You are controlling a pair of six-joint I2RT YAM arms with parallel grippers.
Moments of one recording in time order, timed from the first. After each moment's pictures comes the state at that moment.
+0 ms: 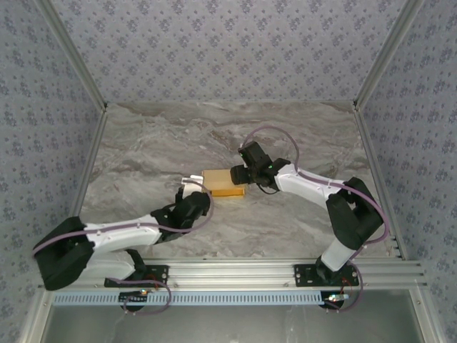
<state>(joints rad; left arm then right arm) -1.00 1.19 0.48 0.03 -0.67 -0.49 0.70 1.65 1.08 -0.35 0.11 0.37</state>
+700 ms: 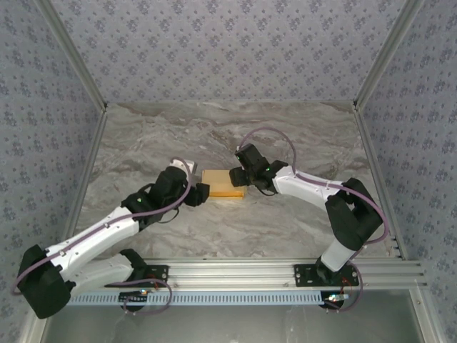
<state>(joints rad) -0.74 1.01 0.71 -0.37 -0.13 -0.43 0.73 1.65 1.07 -0.34 0.17 0.33</state>
